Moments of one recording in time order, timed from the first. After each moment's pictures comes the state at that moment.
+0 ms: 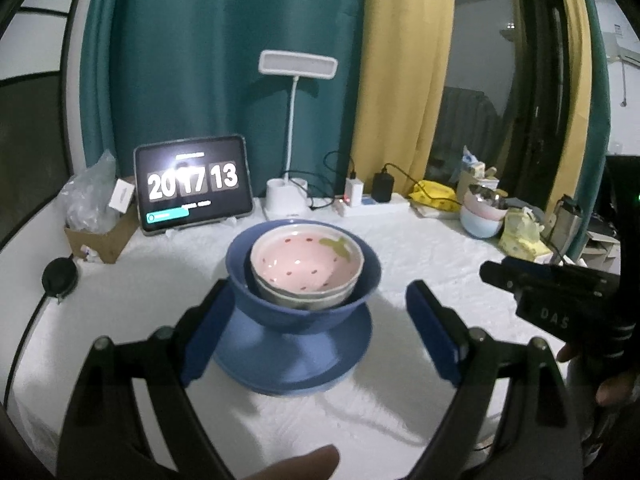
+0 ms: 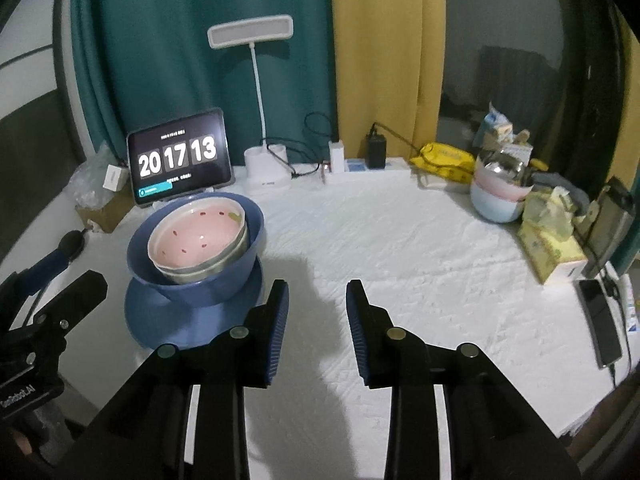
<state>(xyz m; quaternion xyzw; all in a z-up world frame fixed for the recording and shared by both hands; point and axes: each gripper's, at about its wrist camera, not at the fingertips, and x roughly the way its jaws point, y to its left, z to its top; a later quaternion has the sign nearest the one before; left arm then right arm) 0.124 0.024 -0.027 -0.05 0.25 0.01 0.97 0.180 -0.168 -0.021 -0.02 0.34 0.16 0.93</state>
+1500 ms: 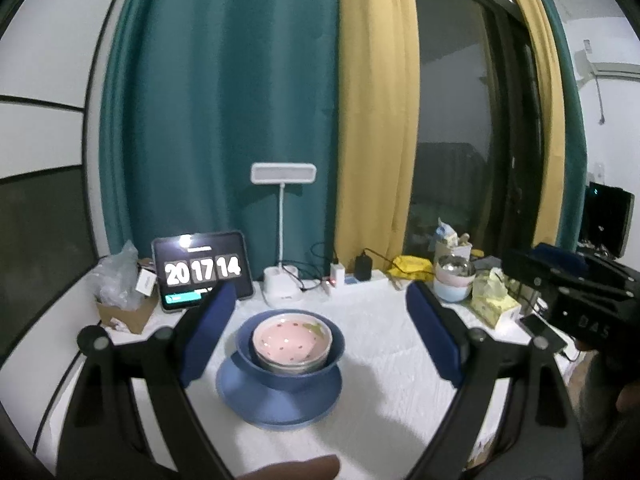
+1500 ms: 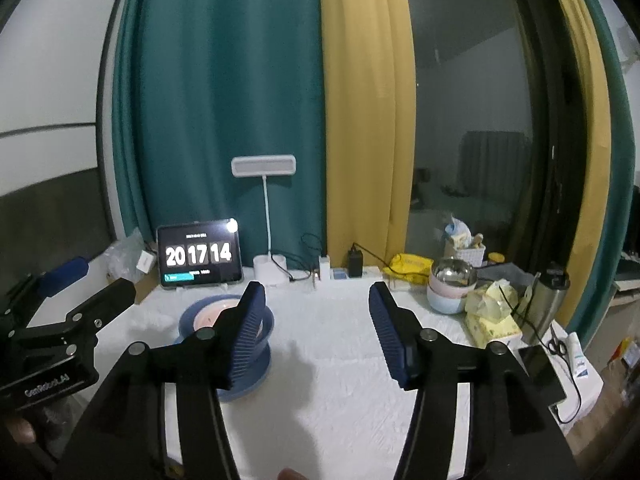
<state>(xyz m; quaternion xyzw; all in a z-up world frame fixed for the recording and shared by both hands) 0.048 -0.008 0.076 -0.02 0.12 0.02 0.99 0.080 -0.213 0.101 -0.01 0.17 0.15 0.97</state>
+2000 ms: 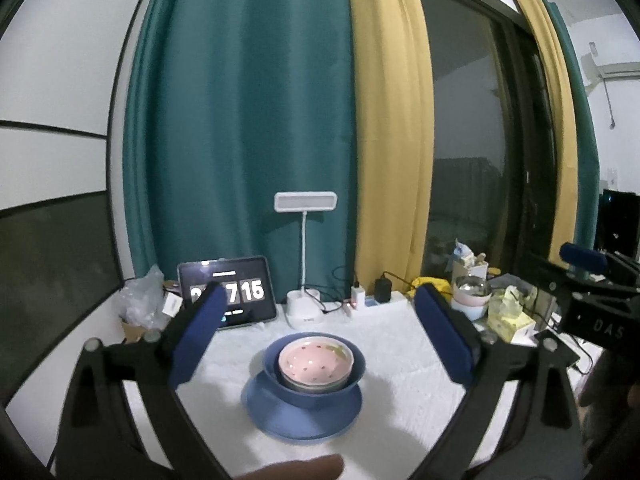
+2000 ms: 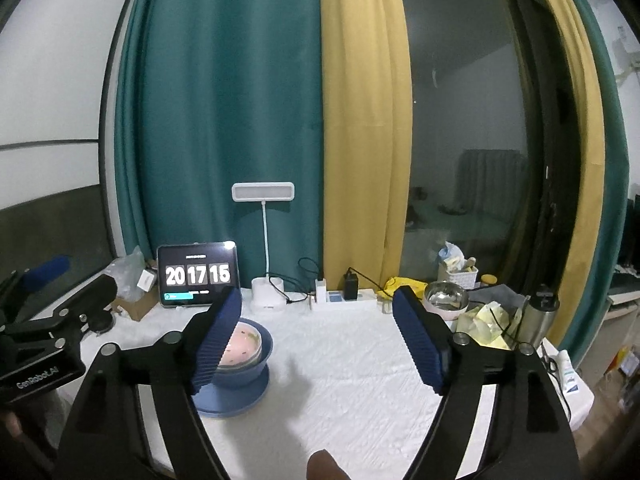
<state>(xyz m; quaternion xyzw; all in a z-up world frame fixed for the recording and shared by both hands) 0.030 -0.001 0.099 -0.01 0.09 0.05 0.99 0.069 -0.215 0.124 -0.01 0.14 0.14 0.98</state>
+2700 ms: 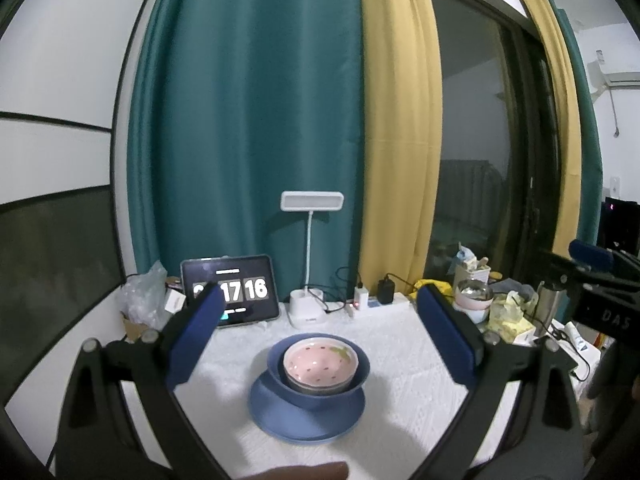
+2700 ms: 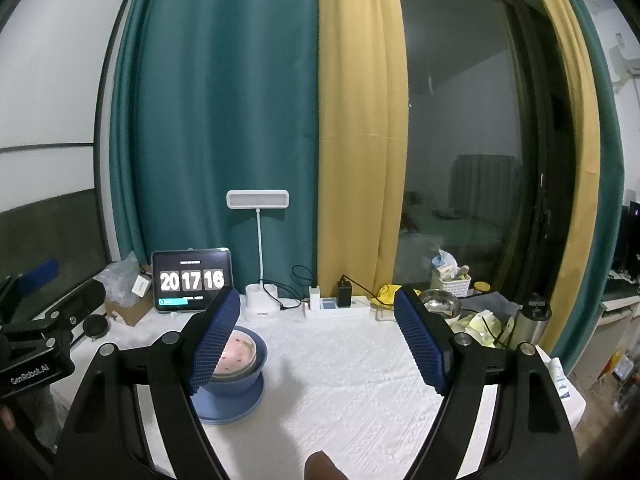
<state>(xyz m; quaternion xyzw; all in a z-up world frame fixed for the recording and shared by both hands) 0.033 0.013 0.105 -0.02 0.09 0.05 0.99 0.067 -0.214 0.136 -0.01 0.13 0.13 0.98</state>
